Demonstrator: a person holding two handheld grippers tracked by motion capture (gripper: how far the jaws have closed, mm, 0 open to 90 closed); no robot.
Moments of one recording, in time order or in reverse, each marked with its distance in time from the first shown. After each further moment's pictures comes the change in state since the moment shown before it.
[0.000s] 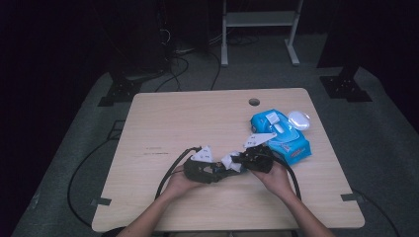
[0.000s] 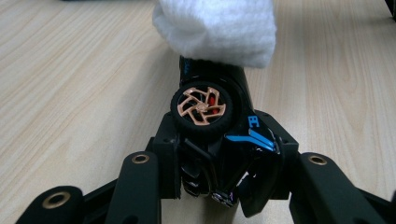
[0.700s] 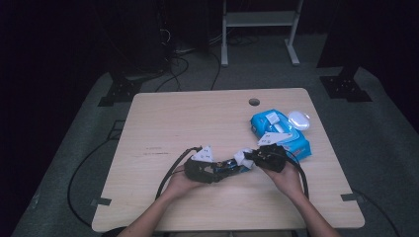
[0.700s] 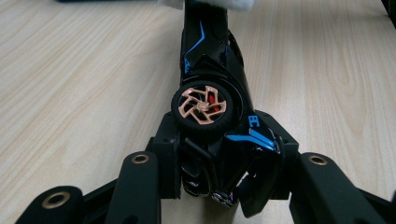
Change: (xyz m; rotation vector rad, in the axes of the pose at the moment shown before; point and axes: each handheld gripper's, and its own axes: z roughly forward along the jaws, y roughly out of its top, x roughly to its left) left arm 0.000 0.001 0.002 -0.004 -0.007 0.000; right arm -0.018 -0.017 -0.024 -0.027 -0.091 0.043
